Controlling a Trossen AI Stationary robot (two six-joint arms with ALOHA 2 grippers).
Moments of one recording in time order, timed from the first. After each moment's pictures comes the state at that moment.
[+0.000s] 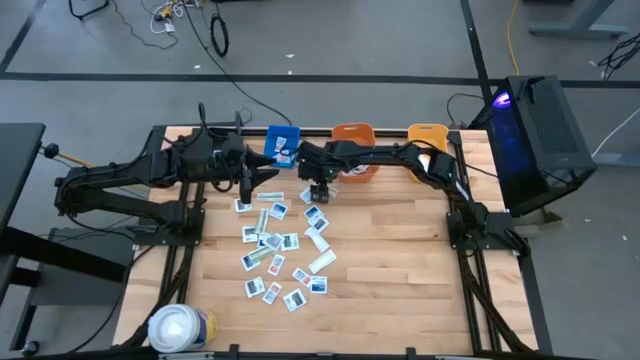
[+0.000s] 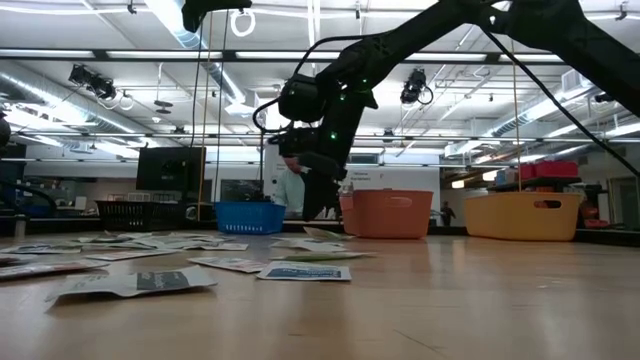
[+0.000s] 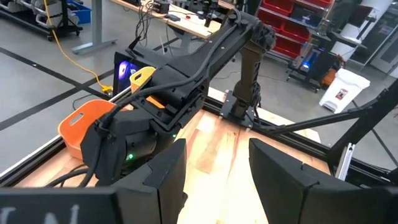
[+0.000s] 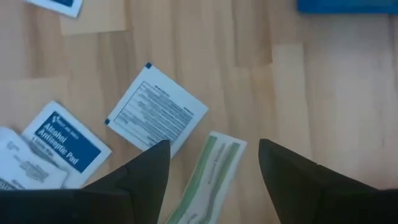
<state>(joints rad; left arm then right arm) 0.13 0.91 0.99 -0.28 -0.12 -0.33 -0.30 2.26 1.82 -0.77 -0.01 -0.21</state>
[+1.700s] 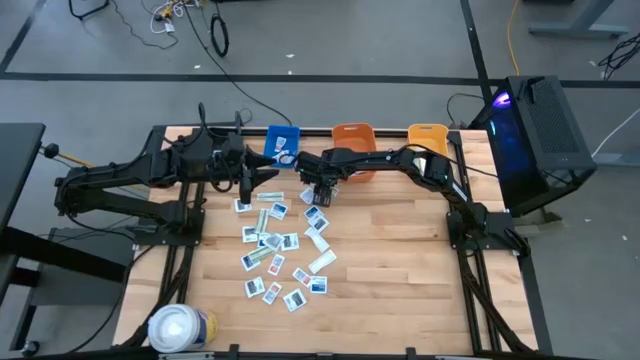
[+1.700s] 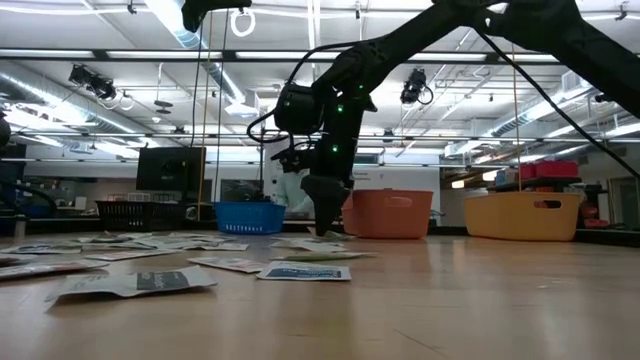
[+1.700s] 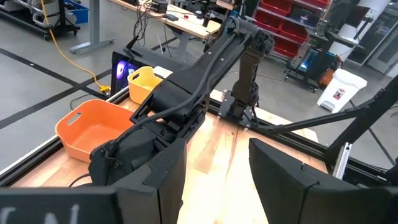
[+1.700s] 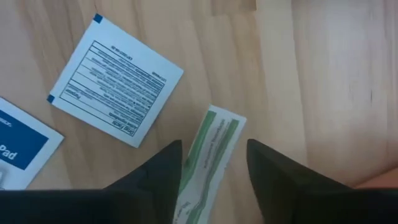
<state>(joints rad) 0.13 0.91 0.99 -0.28 -0.11 -0.33 -0.26 2.30 1.81 -0.82 0.17 -0.13</state>
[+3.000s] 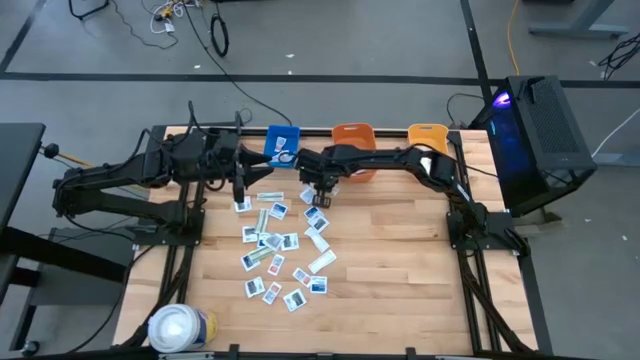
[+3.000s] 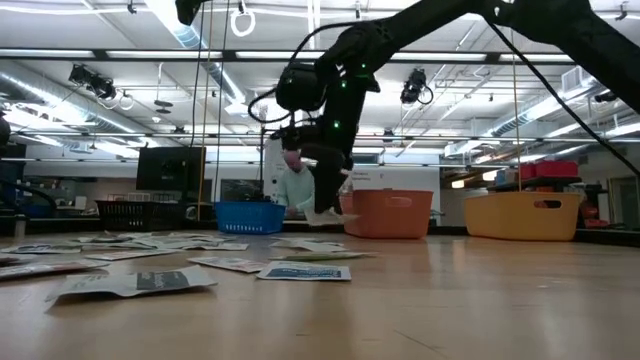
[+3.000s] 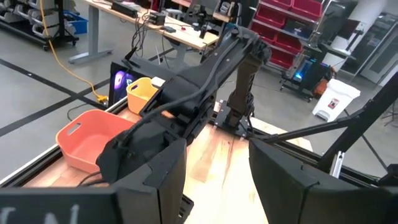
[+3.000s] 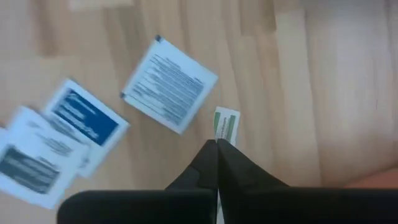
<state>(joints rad) 0.13 0.87 0.99 -0.28 -0.11 -0.33 -0.24 2.24 1.84 -0.88 0.07 -0.11</state>
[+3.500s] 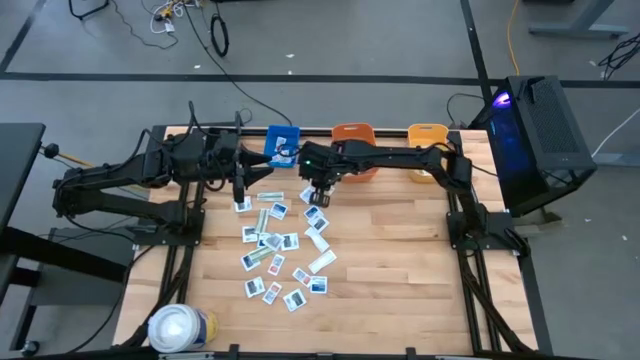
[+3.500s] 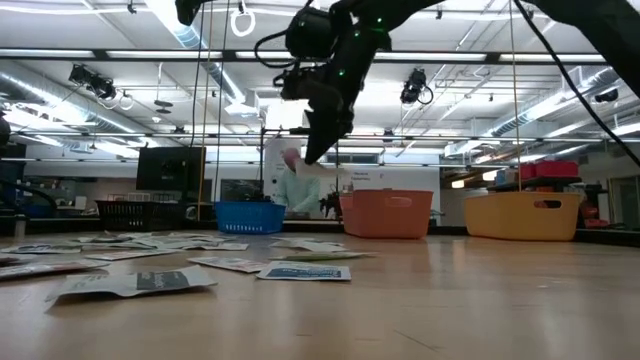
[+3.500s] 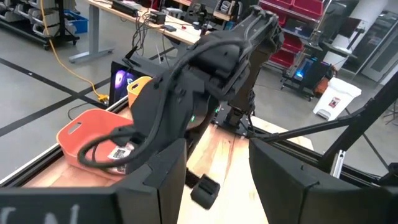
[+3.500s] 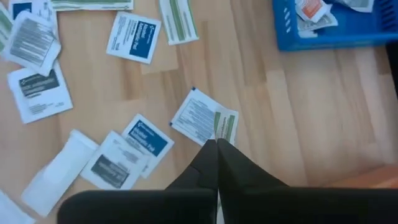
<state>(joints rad) 0.13 0.87 0.99 -0.28 -0.11 -0.33 -0.21 2.08 1.83 -0.87 0.03 -0.06</state>
